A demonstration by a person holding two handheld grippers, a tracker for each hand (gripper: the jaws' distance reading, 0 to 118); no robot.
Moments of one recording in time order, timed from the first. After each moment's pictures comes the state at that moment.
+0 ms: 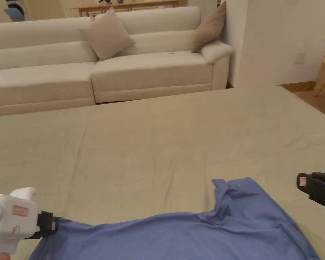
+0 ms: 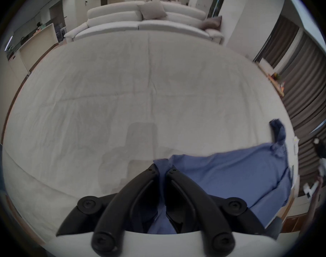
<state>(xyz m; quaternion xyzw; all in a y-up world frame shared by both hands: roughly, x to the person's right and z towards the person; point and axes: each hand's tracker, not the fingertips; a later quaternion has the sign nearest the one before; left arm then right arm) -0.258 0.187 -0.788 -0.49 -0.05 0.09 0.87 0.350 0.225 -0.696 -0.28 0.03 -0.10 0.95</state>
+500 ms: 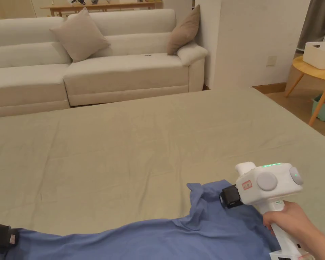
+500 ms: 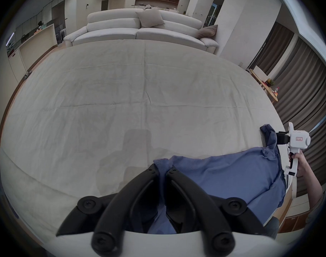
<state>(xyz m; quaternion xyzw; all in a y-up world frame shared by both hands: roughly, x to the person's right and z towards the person) -0.243 0.201 -0.774 -0.48 -0.06 0.09 0.87 0.337 0.108 -0.855 -0.49 0.04 -0.03 0.87</state>
